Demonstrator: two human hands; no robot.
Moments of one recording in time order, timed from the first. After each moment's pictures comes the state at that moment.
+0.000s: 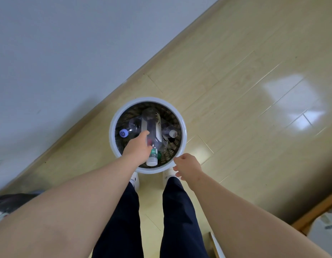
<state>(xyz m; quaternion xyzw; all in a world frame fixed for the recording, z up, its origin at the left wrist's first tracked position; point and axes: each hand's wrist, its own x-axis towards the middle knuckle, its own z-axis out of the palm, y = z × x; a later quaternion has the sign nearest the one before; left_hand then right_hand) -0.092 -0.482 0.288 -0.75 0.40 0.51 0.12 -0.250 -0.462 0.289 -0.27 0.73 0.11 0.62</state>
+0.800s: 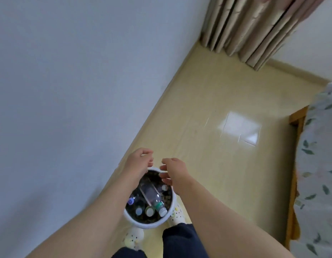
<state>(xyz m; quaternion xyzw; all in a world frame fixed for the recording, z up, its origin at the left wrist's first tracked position) -0.099 -0.560 0.562 -0.69 0.38 0.59 -0.17 -0.203 -0.527 0.556 -0.09 0.72 -0.29 0.62</state>
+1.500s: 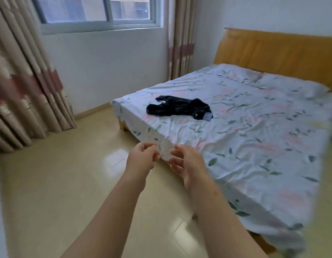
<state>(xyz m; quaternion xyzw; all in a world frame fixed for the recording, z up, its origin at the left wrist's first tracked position) -0.251 -0.234 0.789 -0.20 0.69 0.70 -0.02 -0.266 -0.121 0.781 0.18 0.59 -0.78 0.10</state>
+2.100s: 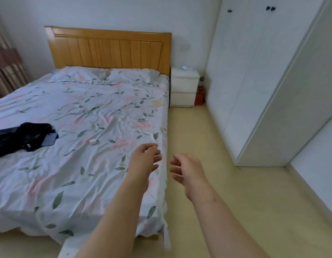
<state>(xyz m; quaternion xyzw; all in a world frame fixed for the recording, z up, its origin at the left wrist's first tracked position) -0.262 0.350 0.786 0.03 0.67 0.69 0.28 -0.190 0.432 0.772 0.42 0.53 -0.72 -0.17</state>
